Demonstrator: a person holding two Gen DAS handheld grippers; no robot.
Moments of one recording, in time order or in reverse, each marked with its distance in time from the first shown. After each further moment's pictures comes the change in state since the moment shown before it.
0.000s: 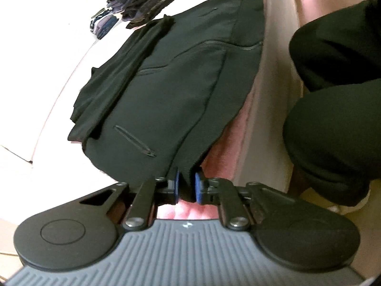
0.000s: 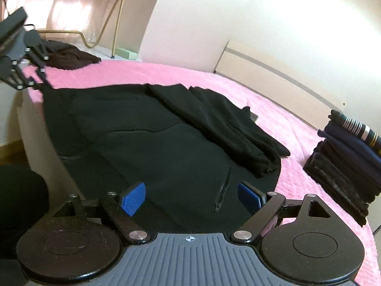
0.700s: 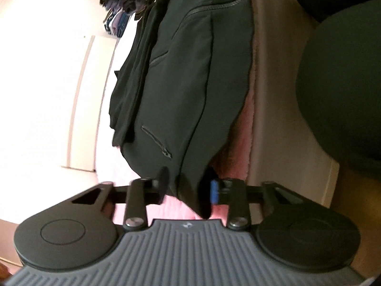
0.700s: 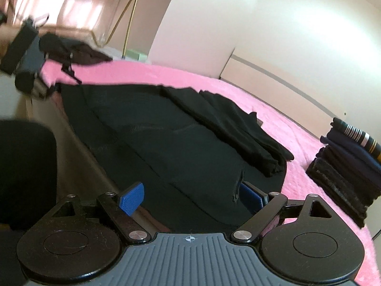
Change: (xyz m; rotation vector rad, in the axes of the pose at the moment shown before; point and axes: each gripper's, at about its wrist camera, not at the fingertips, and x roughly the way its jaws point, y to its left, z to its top) left arm 0.038 -0.069 0.017 0.279 0.170 0.329; right arm -0.017 0.041 -0.017 -0.054 -0.026 -0.006
